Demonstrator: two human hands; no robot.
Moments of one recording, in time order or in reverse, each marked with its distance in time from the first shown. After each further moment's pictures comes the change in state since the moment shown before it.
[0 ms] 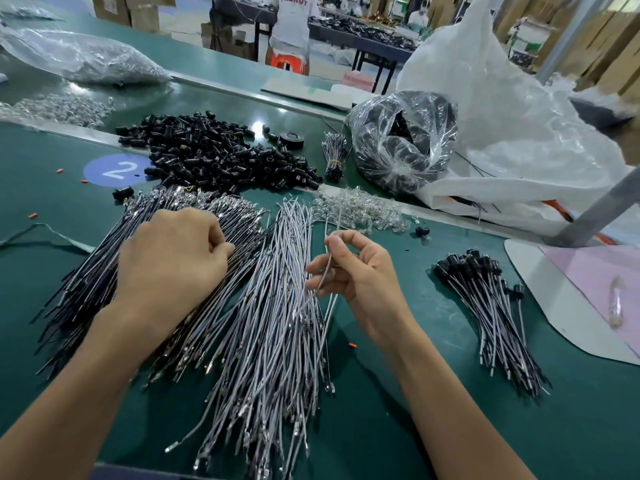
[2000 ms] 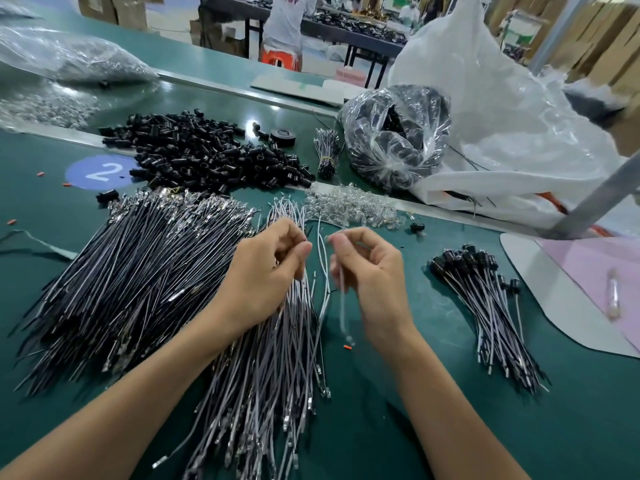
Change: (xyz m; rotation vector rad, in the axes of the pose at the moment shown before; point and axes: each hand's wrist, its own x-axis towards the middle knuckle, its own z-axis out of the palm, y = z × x) left_hand -0.005 0.047 0.062 -0.720 -0.214 0.267; right_hand -0.006 0.000 -0.003 -0.184 0.208 -0.169
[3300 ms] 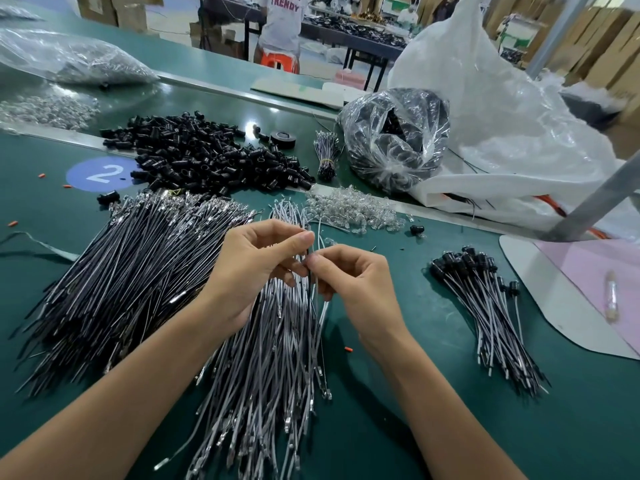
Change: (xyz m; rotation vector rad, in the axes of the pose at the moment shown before) left_hand 0.004 0.004 -0.009 -0.813 0.016 -0.320; right_hand -0.003 0.005 0.007 -0.096 -0.091 0.008
